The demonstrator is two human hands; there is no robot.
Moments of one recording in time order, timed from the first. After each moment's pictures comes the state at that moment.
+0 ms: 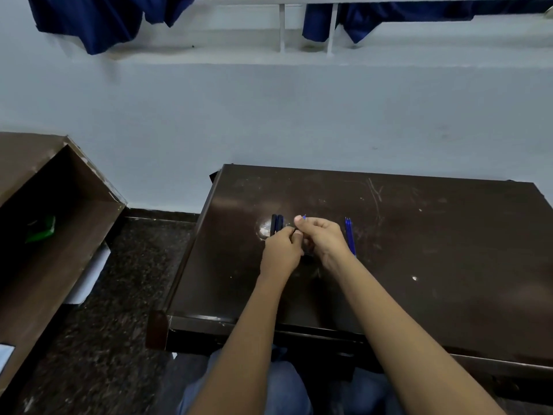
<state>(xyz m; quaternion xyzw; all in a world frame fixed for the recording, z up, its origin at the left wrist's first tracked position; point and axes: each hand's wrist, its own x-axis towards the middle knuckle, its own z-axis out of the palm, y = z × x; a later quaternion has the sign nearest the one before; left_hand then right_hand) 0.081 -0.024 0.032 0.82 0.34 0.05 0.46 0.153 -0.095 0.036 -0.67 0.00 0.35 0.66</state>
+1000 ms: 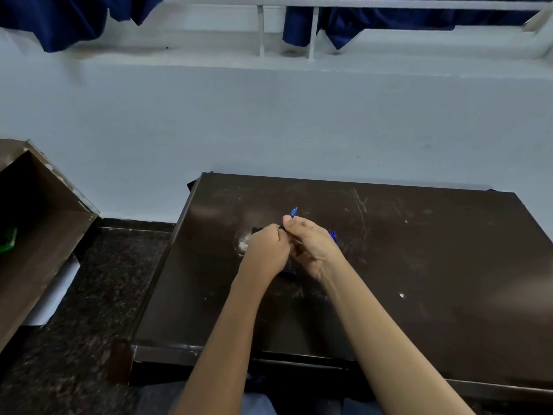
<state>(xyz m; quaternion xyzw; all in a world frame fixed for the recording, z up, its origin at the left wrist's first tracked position) 0.109 -0.021 0.074 0.86 0.33 0.01 0.38 0.168 -0.094 0.063 -0.55 0.06 0.39 0.73</state>
